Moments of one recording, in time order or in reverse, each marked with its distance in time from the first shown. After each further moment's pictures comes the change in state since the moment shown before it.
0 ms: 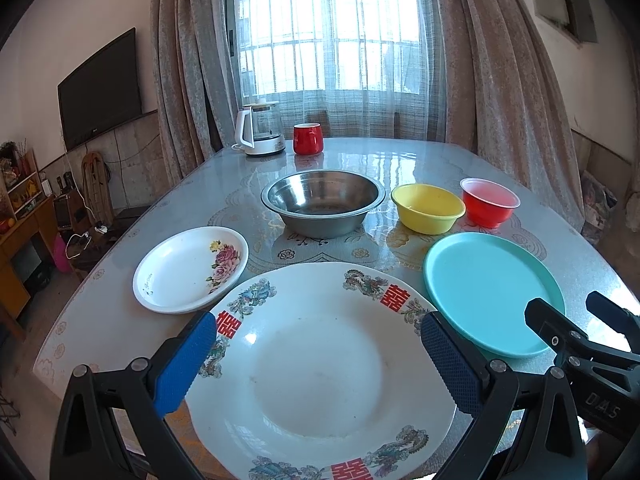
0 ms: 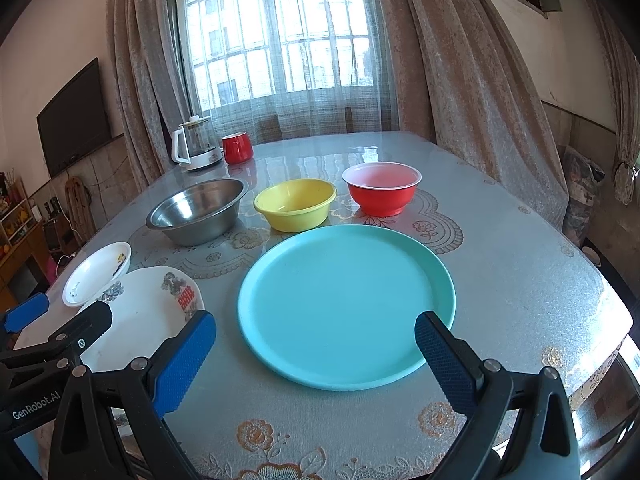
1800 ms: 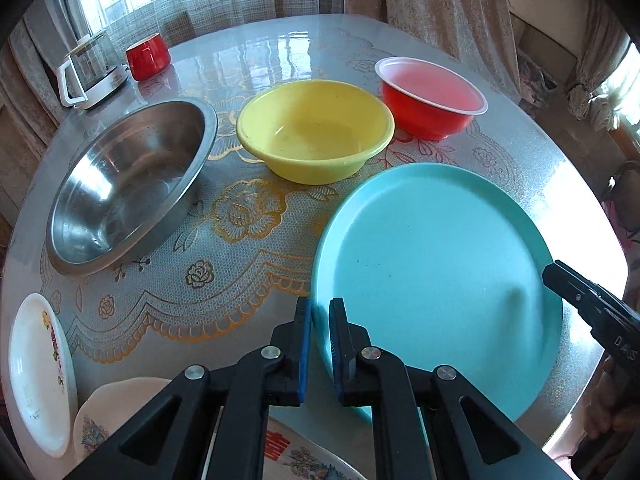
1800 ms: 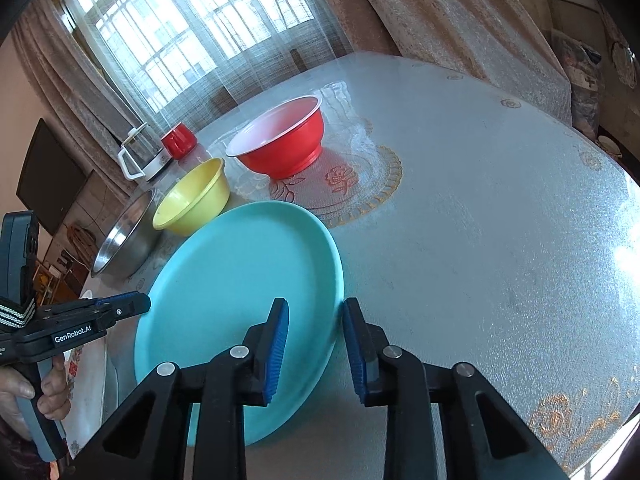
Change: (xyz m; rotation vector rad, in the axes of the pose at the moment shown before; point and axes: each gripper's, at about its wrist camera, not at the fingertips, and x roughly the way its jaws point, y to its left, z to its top) left arm 0.163 -0.104 0.063 0.291 0.479 -0.290; right arm 0.081 -0.138 0.011 0.304 0.220 0.115
